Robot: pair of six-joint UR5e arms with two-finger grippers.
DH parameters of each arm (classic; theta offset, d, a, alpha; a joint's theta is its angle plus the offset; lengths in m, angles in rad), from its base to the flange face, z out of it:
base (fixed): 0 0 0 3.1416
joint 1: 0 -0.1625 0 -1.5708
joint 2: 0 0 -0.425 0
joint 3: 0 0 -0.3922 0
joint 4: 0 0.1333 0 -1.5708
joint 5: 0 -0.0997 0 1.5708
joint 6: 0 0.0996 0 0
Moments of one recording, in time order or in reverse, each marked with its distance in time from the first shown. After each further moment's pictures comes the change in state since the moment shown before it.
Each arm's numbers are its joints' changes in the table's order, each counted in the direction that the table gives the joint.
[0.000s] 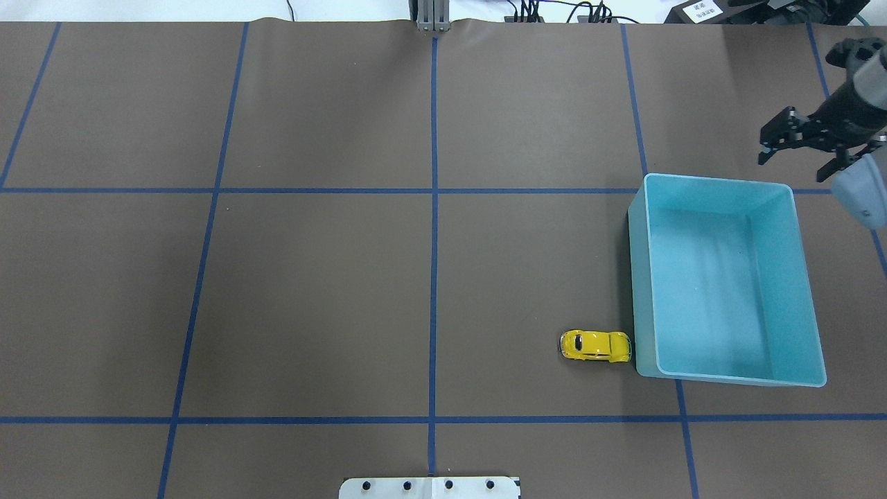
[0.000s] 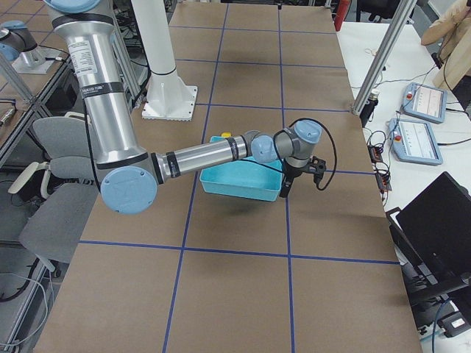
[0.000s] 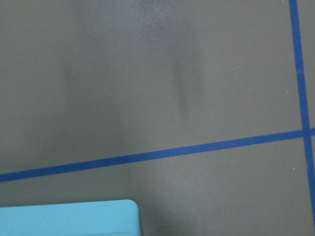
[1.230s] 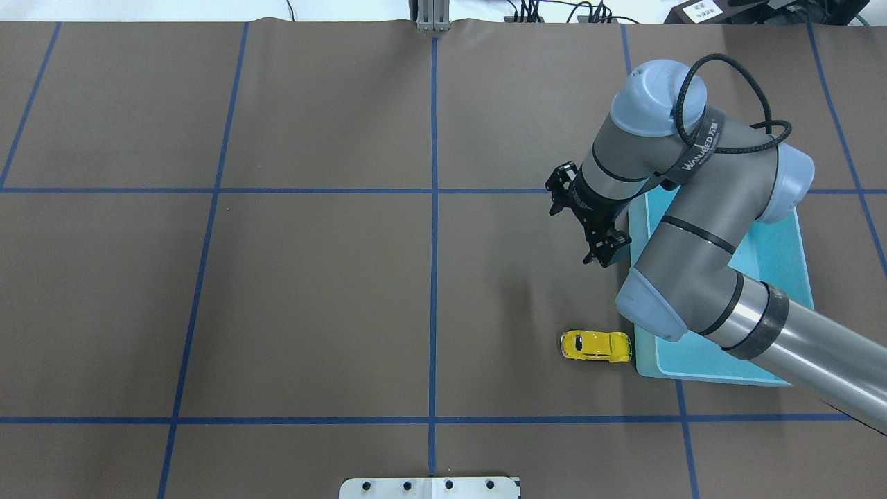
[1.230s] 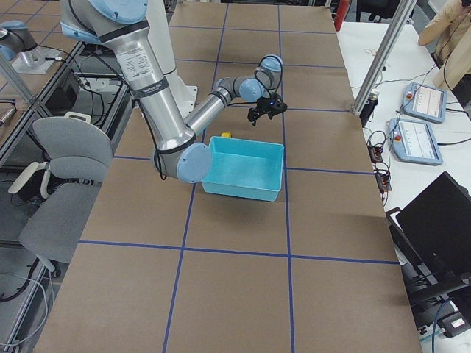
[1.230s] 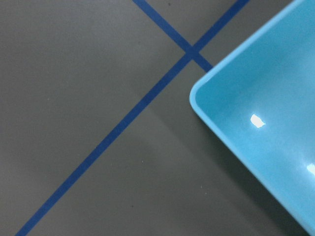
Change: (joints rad) left arm 0.312 0.245 -0.007 0.240 -0.013 -0.106; right arm 0.452 0.244 0.153 -0.077 0.201 1.224
